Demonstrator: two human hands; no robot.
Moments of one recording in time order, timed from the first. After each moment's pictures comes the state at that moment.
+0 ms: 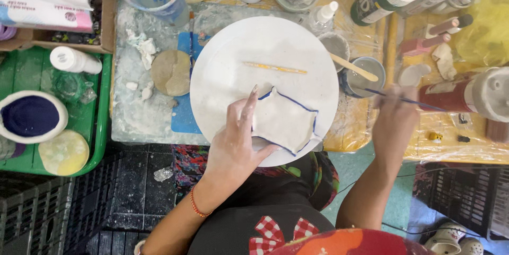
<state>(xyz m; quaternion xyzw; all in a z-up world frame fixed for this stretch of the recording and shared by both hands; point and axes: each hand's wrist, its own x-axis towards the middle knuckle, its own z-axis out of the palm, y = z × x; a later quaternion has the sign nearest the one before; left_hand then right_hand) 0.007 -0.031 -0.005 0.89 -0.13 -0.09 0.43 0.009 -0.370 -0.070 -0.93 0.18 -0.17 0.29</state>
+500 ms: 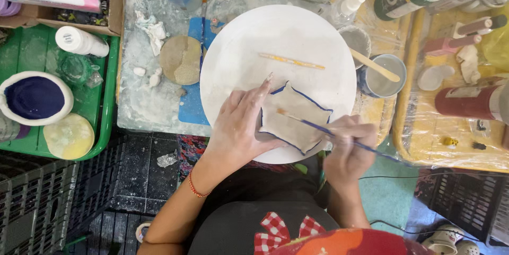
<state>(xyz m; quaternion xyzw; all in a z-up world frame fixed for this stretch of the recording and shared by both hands) 0.024 -0.012 -0.027 0.88 -0.21 0.00 0.43 -0.026 -0.235 -0.038 -0.78 -0.02 -0.18 0.59</state>
